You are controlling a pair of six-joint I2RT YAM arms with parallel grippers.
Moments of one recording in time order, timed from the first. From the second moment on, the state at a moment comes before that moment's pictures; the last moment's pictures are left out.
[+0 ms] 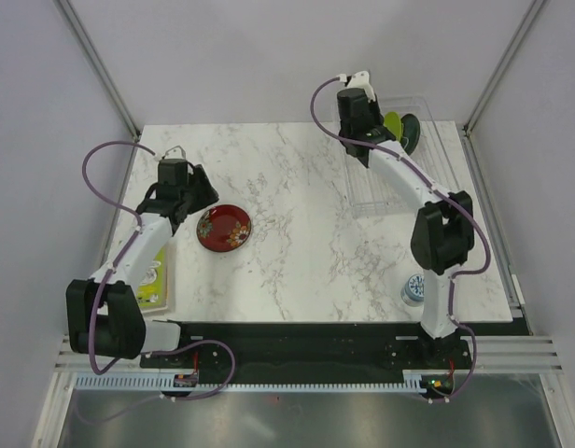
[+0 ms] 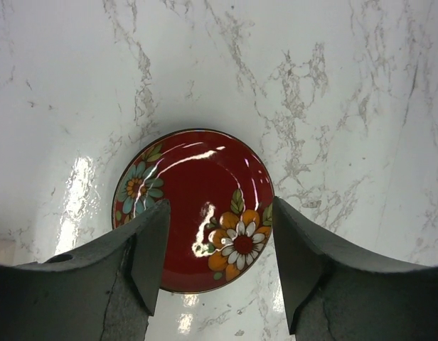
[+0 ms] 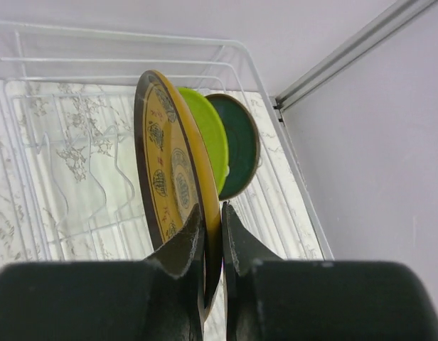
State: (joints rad) left arm -0.11 1.35 0.97 -0.31 -0.07 -0.46; right arm 0.40 2.10 1.93 -0.25 0.87 -0.20
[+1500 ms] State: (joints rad) left arm -0.16 1.13 0.49 0.37 0.41 -0.76; right arm 0.61 1.57 0.99 0.37 -0.26 0.84
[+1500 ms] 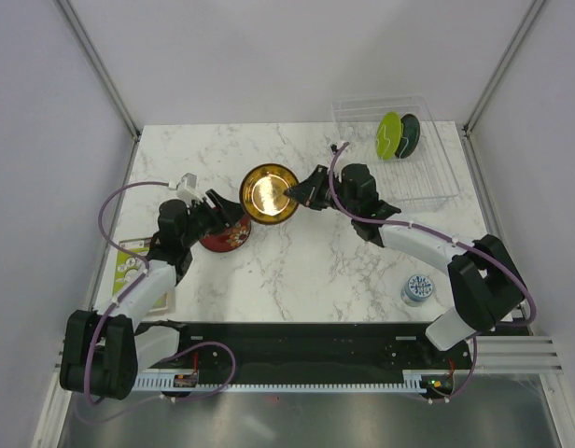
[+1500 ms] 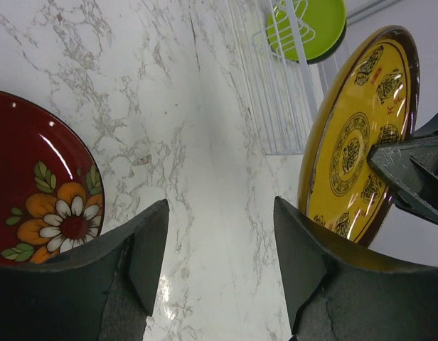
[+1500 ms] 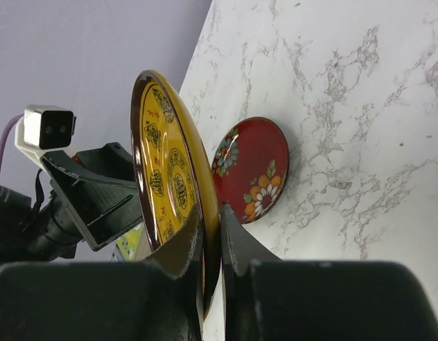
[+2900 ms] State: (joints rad) left arm -0.18 1.17 0.49 0.39 0.30 -0.76; right arm 0.66 1.61 1.03 0.20 -0.19 0.75
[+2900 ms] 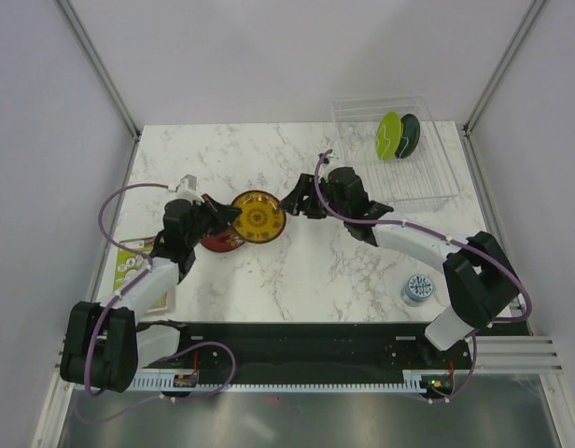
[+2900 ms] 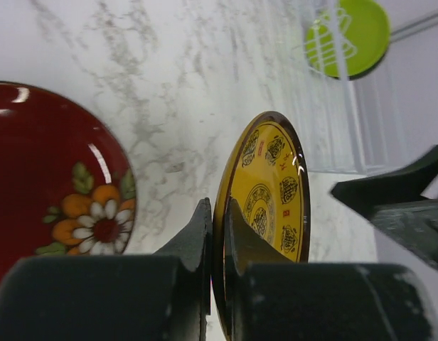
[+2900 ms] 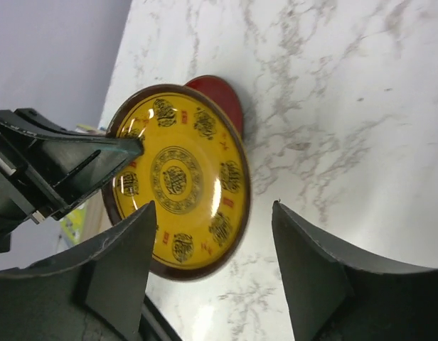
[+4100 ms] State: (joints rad) left arm 0.00 1.28 0.55 0.10 0.02 -0.61; right arm 0.42 1.41 0.98 -0.10 -0.08 0.48
